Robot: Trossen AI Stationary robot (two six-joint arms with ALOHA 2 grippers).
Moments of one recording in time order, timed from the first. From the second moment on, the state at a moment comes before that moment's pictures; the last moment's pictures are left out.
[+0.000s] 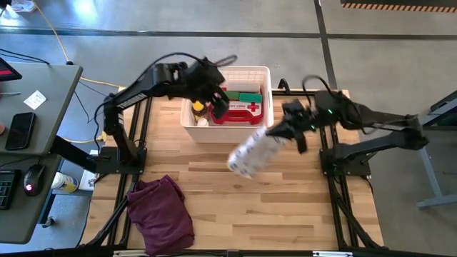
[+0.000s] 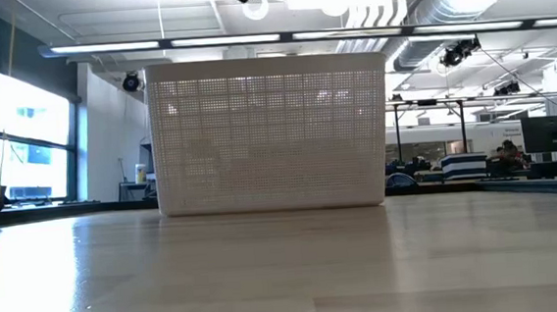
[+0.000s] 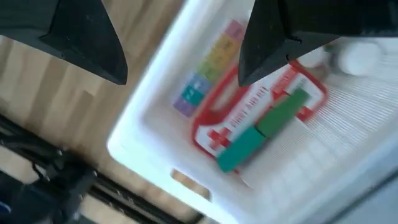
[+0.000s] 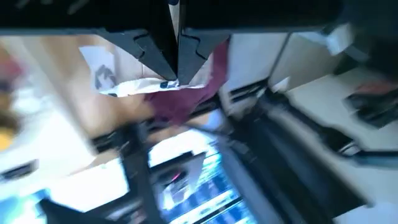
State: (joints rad) left arm 0.21 1.77 2.27 -1.31 -0.19 -0.35; right arm -0.08 0.99 1.12 -0.34 -0.30 0.44
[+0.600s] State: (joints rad) left arm 0.53 1.67 2.27 -1.23 -0.17 -0.11; right arm -0.51 1.57 1.55 -0.20 -0.54 0.39
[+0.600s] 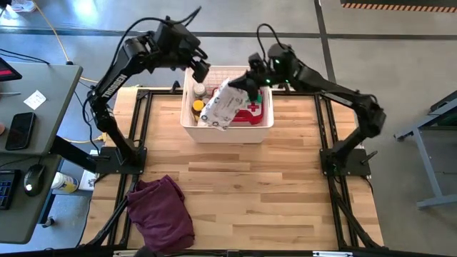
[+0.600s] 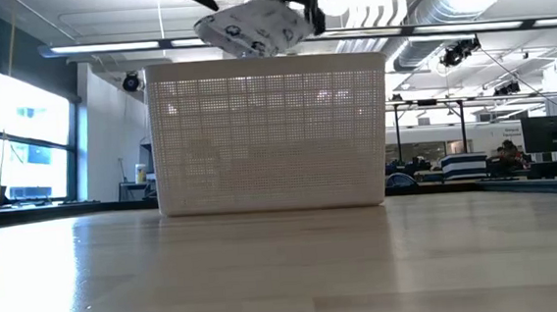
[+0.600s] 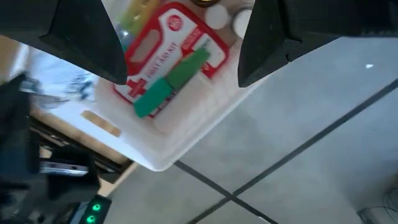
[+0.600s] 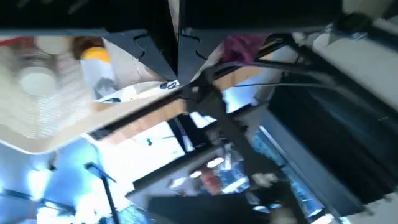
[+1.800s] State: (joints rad) left arm 0.67 1.67 2.18 -1.22 -0.01 0.06; right arm -0.63 1.72 1.59 -0.53 -0.53 0.52
